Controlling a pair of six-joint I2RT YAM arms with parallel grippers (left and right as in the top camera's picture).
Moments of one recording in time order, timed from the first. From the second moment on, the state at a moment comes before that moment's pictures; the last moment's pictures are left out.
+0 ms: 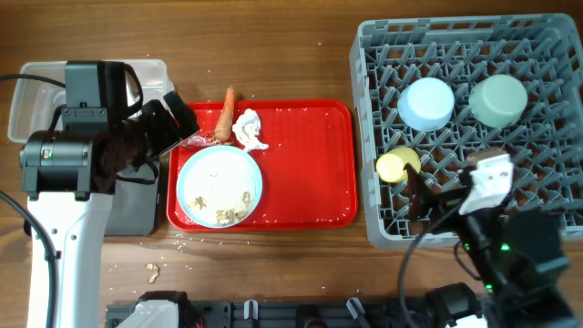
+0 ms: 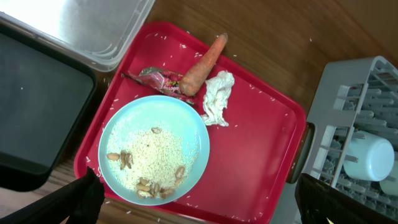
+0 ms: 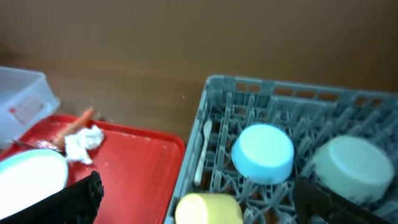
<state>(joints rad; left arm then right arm) -0.03 1.27 1.48 -1.24 0.11 -0.58 0.26 0.43 0.74 -0.64 0.02 0.01</state>
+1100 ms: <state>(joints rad) -0.03 1.28 1.48 -1.24 0.11 -0.58 0.24 0.02 0.02 0.00 -0.02 0.09</state>
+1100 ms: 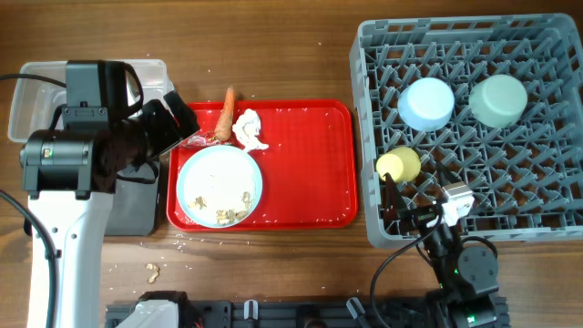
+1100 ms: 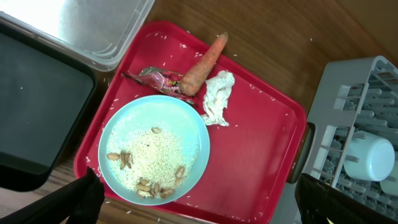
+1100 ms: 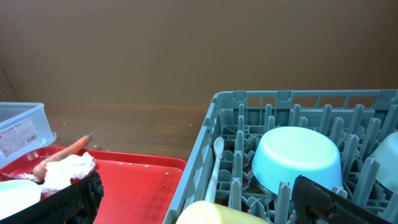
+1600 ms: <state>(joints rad) -0.22 1.51 1.47 -1.01 0.11 -0.56 0.24 0.02 0.02 0.00 -0.02 0.10</state>
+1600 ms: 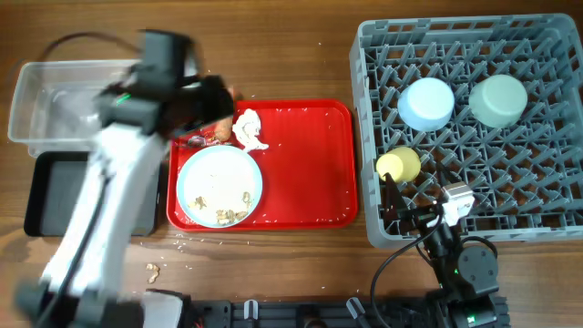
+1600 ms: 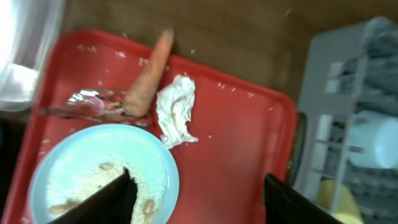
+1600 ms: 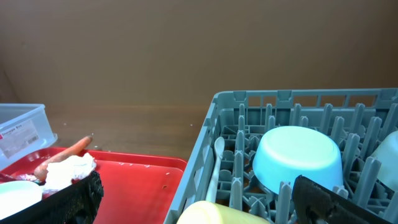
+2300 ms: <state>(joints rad) -0.38 2.09 1.48 -0.82 -0.10 -0.54 0.24 0.02 0.02 0.00 -0.02 0.10</state>
